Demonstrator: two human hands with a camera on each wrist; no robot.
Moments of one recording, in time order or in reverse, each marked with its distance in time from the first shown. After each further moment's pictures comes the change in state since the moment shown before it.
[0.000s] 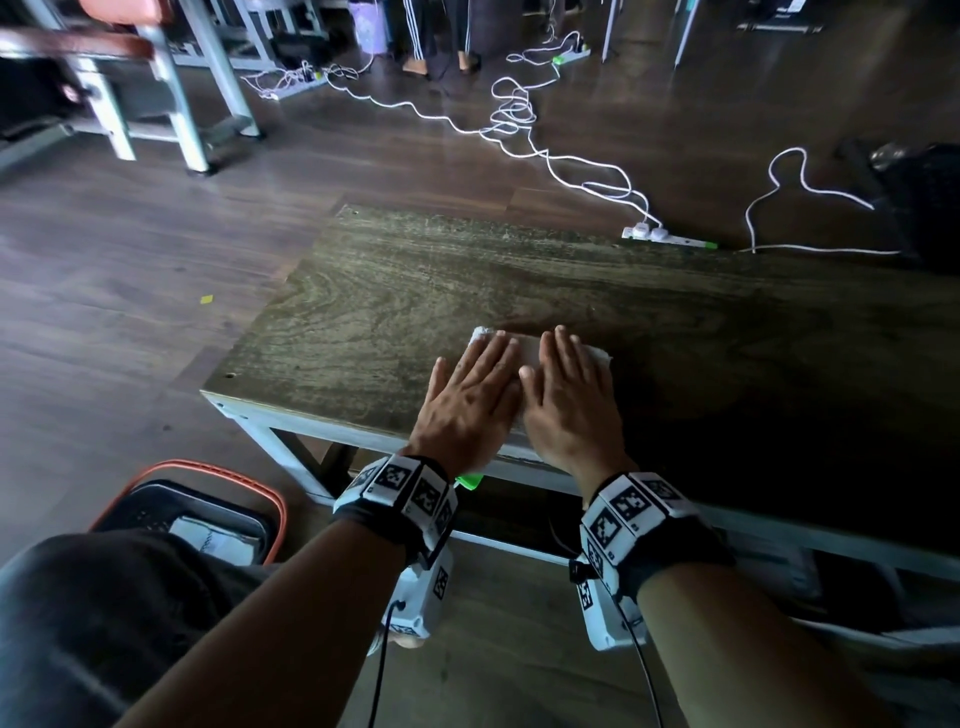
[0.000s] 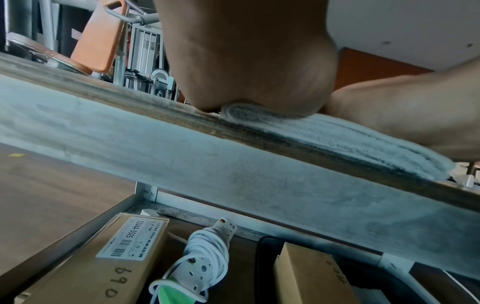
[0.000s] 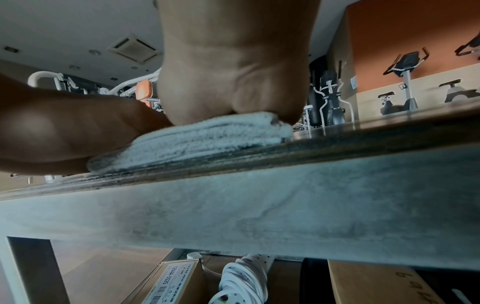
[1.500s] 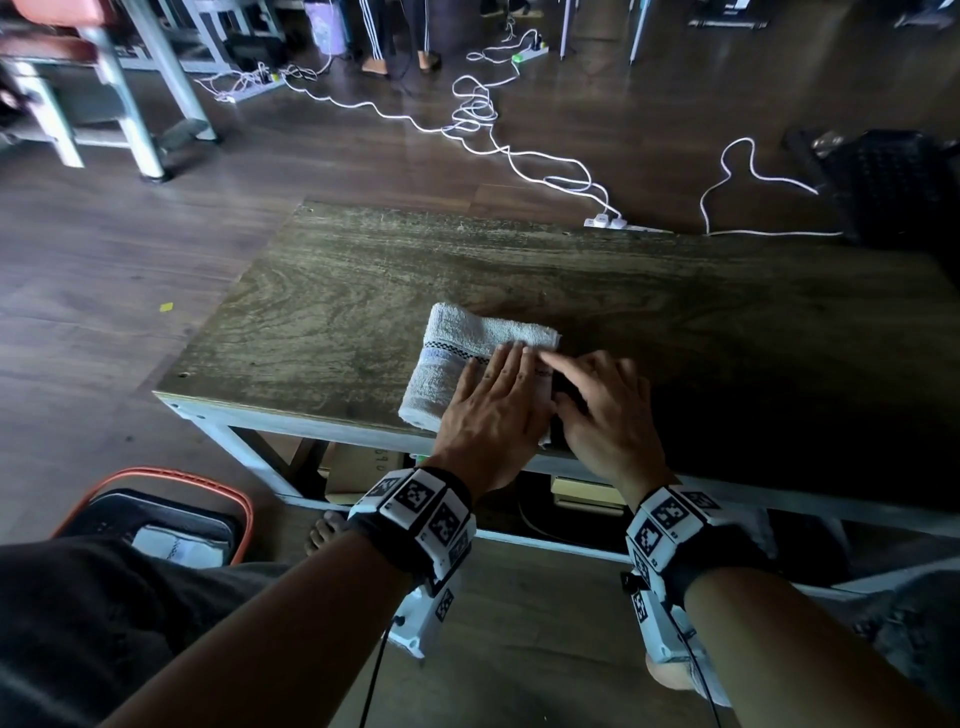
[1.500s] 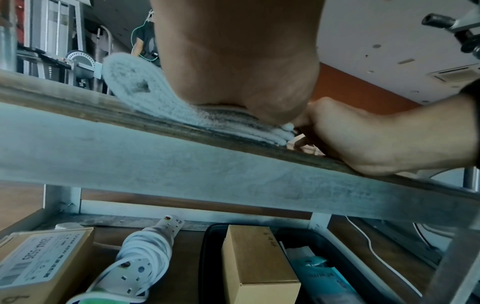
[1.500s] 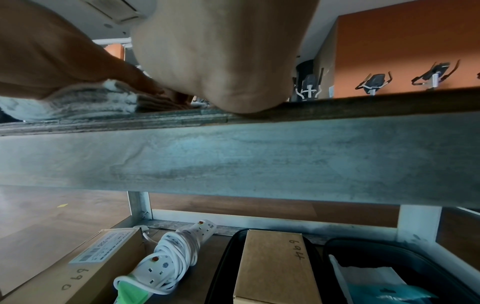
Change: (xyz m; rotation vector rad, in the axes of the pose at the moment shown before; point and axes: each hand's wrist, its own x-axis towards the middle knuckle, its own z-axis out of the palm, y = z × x) left_hand -0.014 0.069 0.027 0.199 -0.026 0.140; right_hand -0.046 0.080 -0.028 0.151 0.195 -0.082
